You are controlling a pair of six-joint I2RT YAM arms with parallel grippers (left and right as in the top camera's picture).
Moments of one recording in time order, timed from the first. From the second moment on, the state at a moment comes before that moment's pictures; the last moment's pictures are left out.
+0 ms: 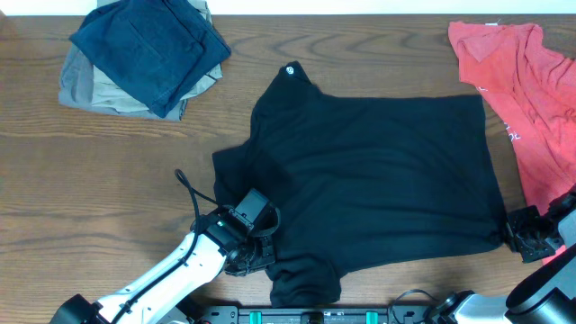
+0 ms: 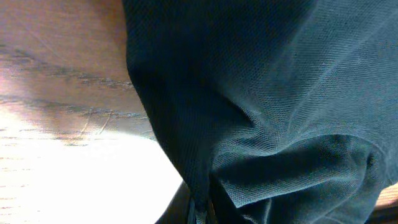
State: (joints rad) left arm -0.67 1.26 0.52 -0.70 0.28 -0.87; right arm -0.82 1.58 0.76 -0.72 -0.07 0.51
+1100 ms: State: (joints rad) left arm -0.67 0.92 0.63 -0.74 -0.24 -0.79; right arm -0.82 1.57 0.88 -0.77 -0.13 0.53
